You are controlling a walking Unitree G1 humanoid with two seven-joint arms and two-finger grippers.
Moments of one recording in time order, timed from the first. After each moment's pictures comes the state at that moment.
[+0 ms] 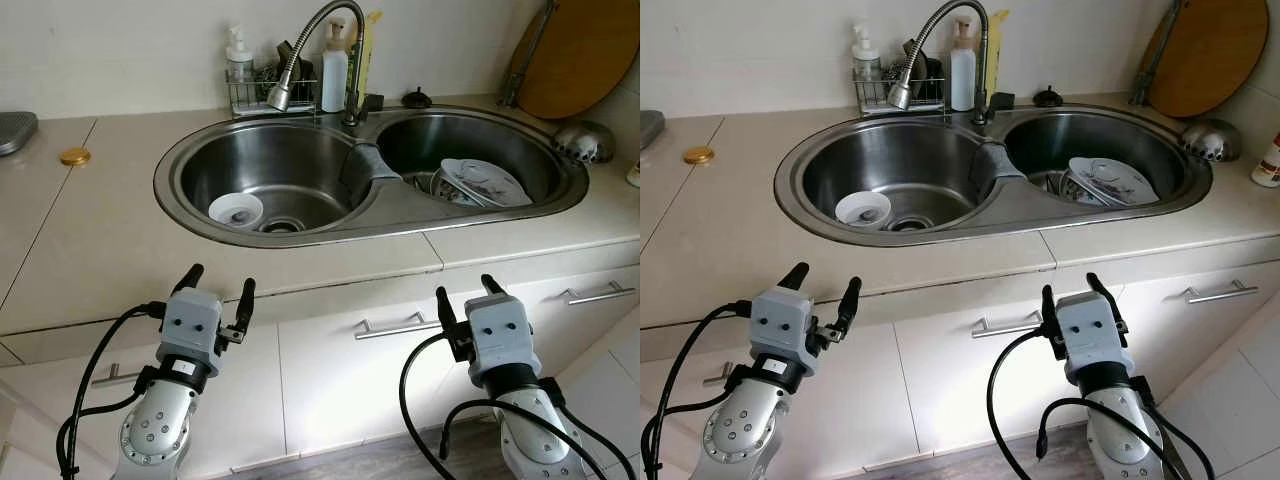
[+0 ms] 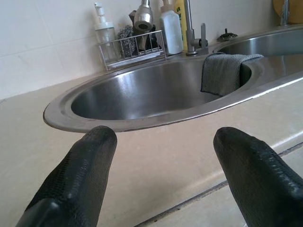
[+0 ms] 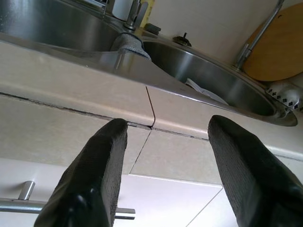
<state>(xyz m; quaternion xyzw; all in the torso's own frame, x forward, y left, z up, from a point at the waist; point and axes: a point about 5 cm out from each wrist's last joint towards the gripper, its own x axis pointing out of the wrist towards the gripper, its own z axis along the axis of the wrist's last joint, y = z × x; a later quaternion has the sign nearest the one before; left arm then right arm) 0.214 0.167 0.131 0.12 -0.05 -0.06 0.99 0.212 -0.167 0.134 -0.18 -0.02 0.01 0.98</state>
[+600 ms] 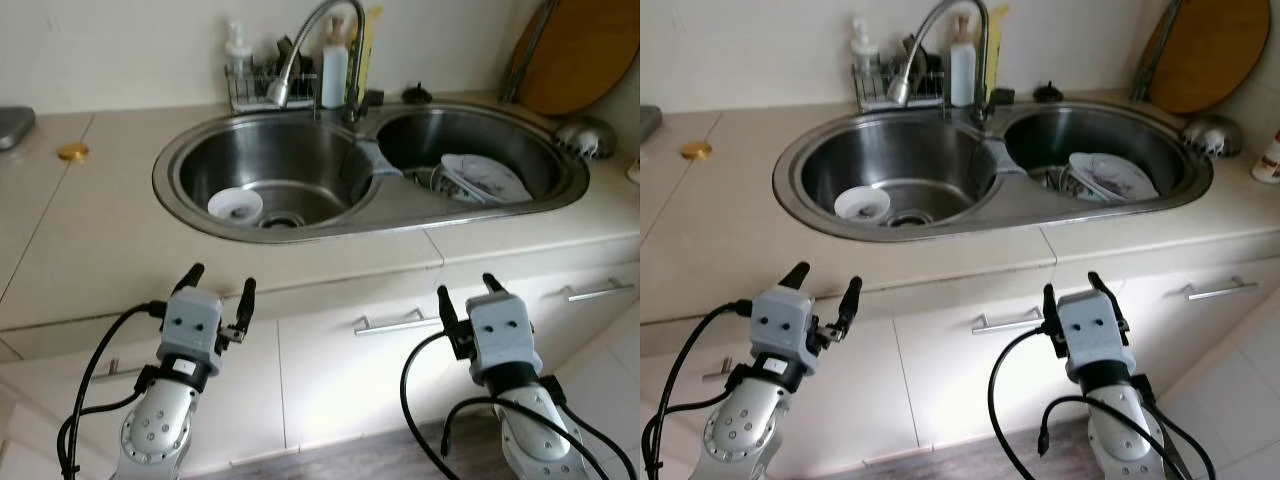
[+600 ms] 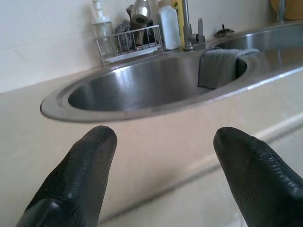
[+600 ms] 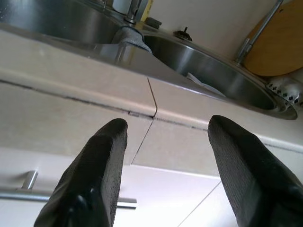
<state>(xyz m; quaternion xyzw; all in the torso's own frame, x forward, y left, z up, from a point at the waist) 0.215 0.166 0.132 0.12 -0.05 -0.07 0.99 0.214 -0.168 0.136 -0.18 -0.02 0.01 0.98</state>
